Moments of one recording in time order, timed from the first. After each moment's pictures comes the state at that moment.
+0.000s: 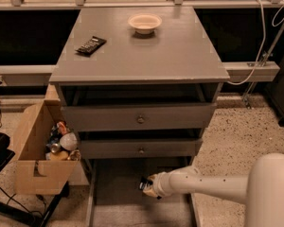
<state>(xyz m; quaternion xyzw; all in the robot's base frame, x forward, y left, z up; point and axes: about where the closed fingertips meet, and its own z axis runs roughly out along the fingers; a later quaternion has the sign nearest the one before) 0.532 -0.026 0.265 -0.54 0.78 0.17 0.26</state>
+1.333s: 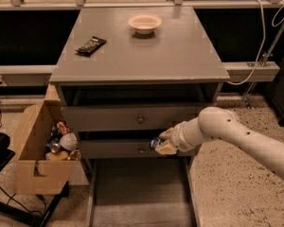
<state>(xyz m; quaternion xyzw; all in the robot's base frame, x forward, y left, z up) 0.567 -0.076 0.574 -0.56 0.76 0.18 0.28</state>
